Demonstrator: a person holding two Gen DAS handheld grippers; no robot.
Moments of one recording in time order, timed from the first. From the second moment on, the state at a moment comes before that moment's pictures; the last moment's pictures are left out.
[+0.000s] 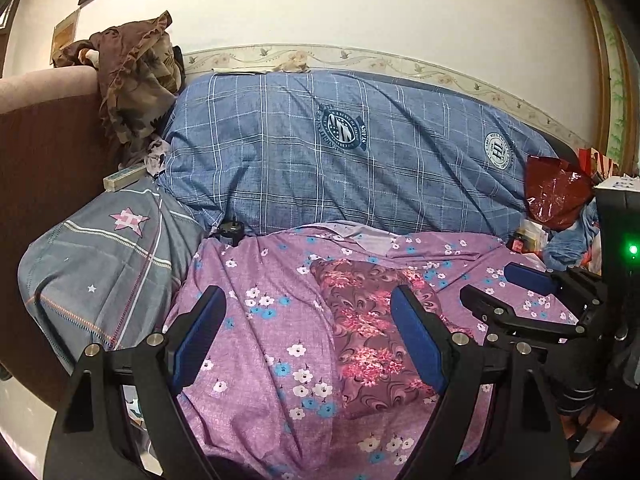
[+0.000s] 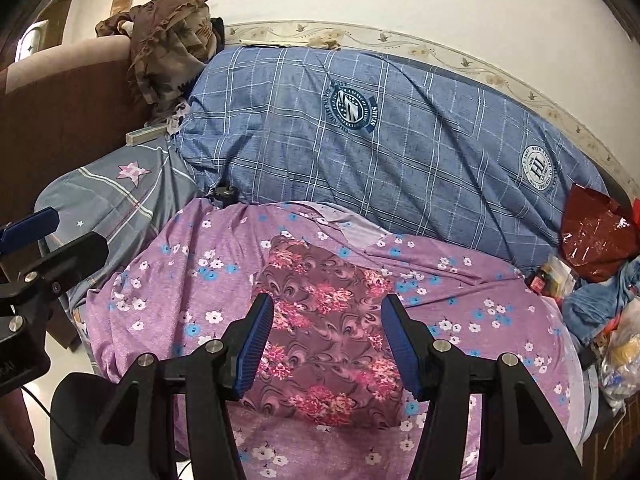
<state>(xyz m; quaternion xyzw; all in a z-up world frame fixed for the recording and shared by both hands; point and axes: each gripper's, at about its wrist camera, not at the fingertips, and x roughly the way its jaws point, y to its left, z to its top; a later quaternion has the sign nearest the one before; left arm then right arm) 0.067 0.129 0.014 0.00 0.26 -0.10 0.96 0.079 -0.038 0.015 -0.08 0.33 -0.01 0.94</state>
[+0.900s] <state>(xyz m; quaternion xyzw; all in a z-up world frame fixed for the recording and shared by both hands) 0.064 0.122 0.019 0.01 0.26 -0.11 0.96 0.071 -0.039 0.024 -0.07 0.31 -0.01 0.95</state>
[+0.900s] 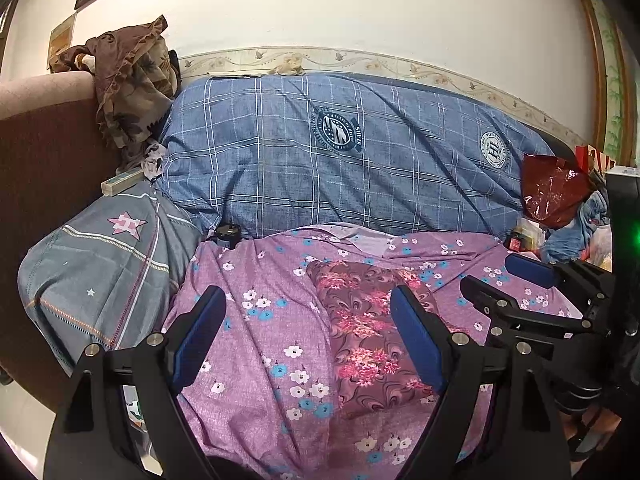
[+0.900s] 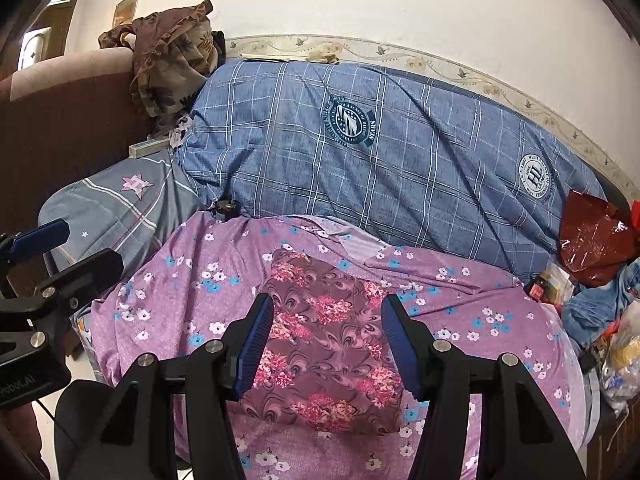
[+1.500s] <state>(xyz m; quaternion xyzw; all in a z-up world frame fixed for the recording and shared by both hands) 0.151 0.100 -0.127 0.03 0.45 -0.08 0.89 0.130 -0.133 -0.112 0.11 0.45 0.06 0.88</state>
